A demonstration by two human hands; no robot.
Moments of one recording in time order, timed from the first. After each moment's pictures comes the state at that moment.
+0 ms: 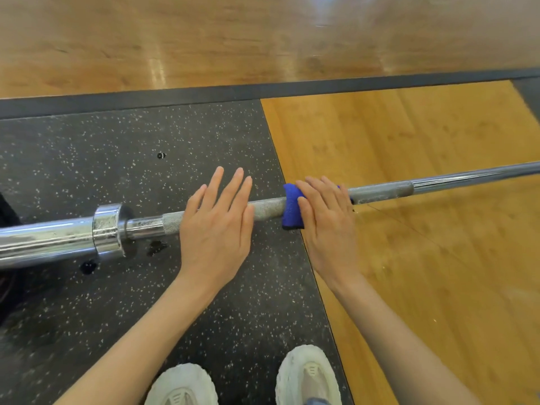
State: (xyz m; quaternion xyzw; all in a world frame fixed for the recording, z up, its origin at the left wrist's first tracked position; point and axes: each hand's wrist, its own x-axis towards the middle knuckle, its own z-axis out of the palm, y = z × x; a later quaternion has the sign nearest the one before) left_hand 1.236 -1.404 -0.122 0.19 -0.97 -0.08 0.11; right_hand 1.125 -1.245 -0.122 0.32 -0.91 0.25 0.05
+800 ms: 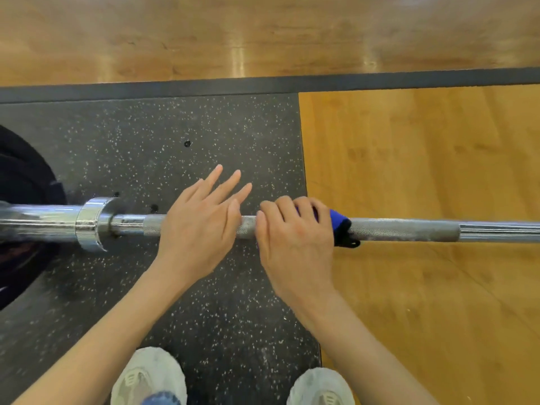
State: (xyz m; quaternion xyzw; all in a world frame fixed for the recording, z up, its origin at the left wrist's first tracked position) left_hand 1.221 -1.401 -0.115 0.23 -0.97 -0.03 0.01; right_hand 1.127 -1.268 -0.123 0.44 -0.87 0.17 0.11
